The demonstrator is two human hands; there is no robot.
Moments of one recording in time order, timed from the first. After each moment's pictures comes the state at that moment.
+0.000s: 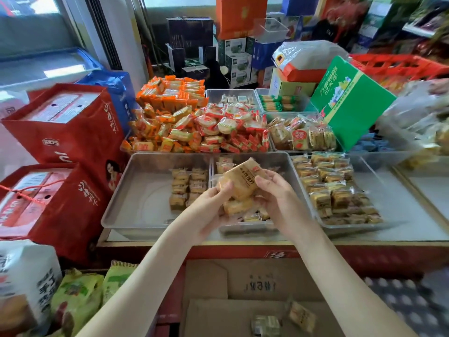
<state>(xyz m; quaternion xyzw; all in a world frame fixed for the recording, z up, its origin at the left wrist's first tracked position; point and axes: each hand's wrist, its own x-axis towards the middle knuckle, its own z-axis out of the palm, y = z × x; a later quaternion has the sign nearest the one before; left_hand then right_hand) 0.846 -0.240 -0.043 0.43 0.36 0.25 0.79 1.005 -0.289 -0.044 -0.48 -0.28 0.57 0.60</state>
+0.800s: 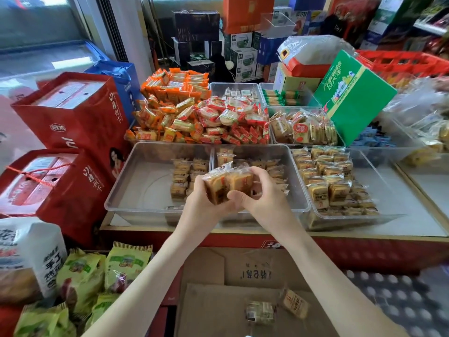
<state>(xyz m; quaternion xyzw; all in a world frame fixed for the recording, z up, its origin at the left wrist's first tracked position) 0.836 -0.282 -0.058 0.64 0.47 0.35 0.50 0.984 -0.325 -0.046 -0.67 -0.54 0.29 0.41</state>
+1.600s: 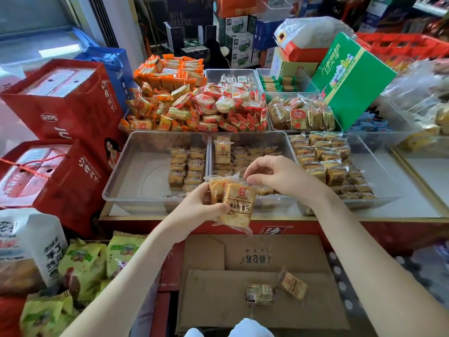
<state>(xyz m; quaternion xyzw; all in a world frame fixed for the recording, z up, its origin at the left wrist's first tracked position) 0.812 -0.276 -0.085 0.60 0.41 0.22 0.65 1.021 -0.316 -0.014 -0.67 -0.61 0.35 0.24</state>
